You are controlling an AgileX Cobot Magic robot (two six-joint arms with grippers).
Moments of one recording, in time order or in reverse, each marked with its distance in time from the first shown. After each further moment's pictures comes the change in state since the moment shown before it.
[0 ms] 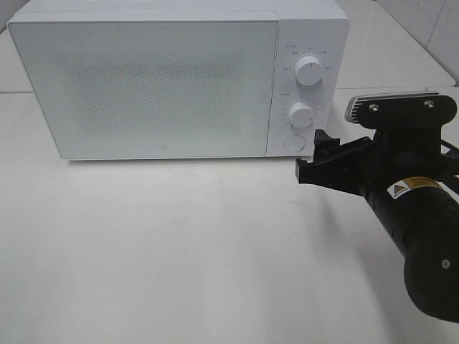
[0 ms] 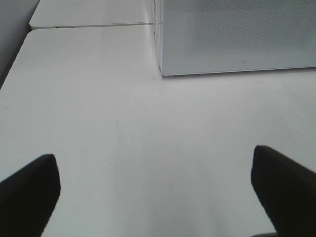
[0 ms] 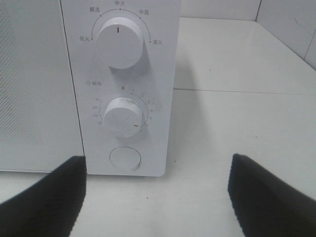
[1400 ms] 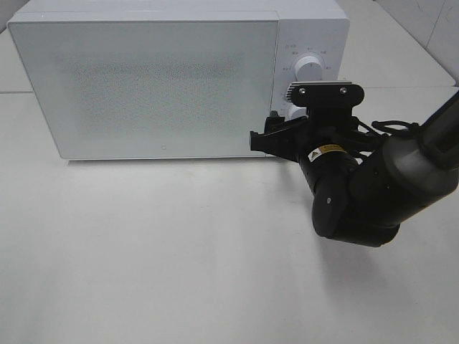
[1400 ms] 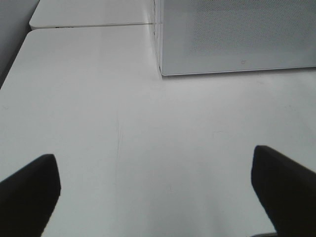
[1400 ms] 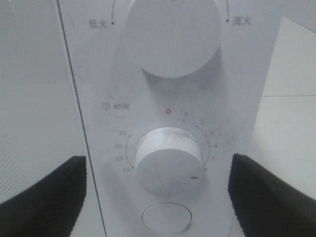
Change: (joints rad) left arm 0.000 0.000 0.000 0.000 0.000 0.000; right arm -0.175 0.383 -0.367 -0.207 0.018 0.131
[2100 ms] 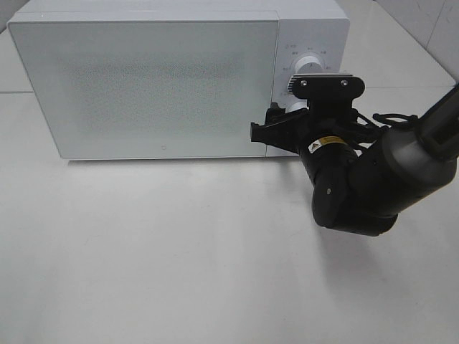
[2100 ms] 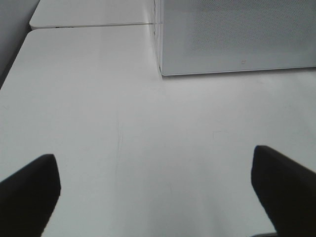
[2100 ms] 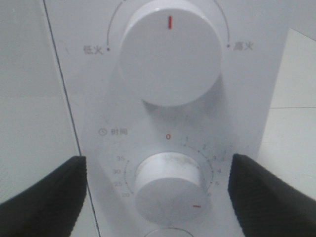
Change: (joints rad) left arm 0.000 0.000 0.000 0.000 0.000 0.000; right arm -0.030 0.011 -0.031 -0.042 -0.001 0.008
